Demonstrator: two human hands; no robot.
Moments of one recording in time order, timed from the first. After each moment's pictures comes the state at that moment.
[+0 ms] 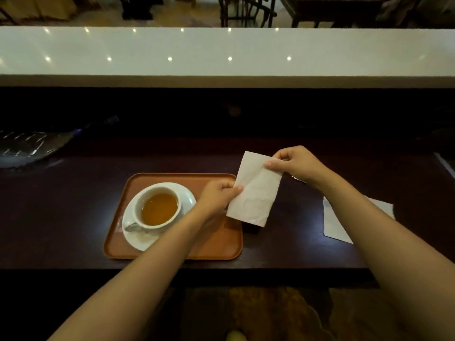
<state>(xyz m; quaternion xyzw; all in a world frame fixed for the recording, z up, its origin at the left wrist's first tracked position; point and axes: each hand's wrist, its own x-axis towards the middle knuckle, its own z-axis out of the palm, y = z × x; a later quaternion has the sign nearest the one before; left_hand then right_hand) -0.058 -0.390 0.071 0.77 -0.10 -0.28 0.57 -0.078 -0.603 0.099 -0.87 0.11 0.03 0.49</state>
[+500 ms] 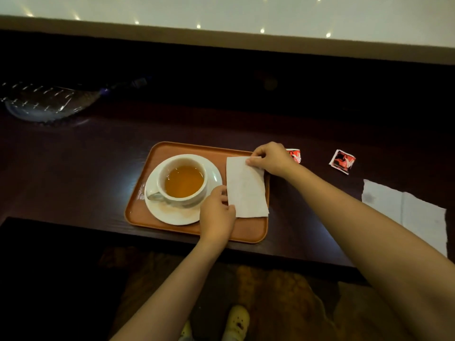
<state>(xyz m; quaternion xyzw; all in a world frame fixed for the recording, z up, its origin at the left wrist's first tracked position) -0.102 -0.348 0.020 0.88 0.08 -0.13 0.45 -0.010 -0.518 0.016 -0.93 0.04 0.09 0.35</state>
